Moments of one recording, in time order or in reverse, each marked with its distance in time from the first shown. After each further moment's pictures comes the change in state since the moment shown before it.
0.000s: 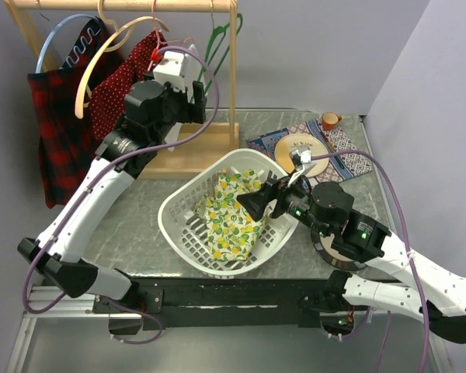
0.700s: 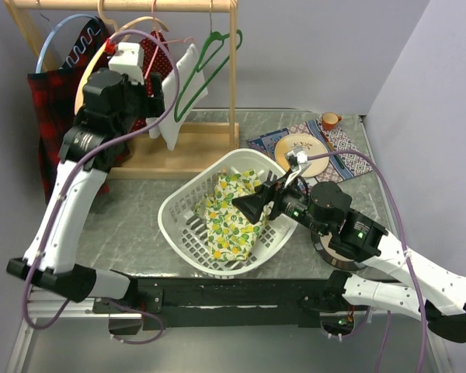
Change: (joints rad) left arm 0.203 -0.059 0.111 -0.249 -0.002 0.019; right arm 0.000 0.010 -0.015 0.046 -0.078 0.029
